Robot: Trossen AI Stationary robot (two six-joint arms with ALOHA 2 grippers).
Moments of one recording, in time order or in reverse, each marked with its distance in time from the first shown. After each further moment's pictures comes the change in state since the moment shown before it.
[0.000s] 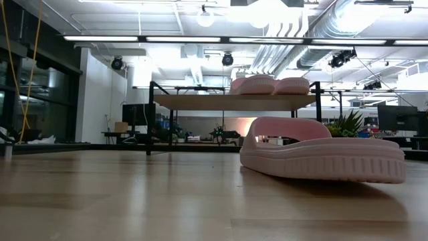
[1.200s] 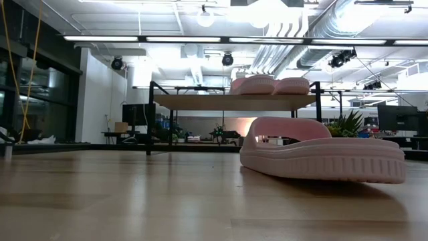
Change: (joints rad) left arm -0.007 -0.141 -0.002 -0.177 -0.162 -0.148; right arm -0.002 -0.003 0.003 -0.095 0.143 0.026
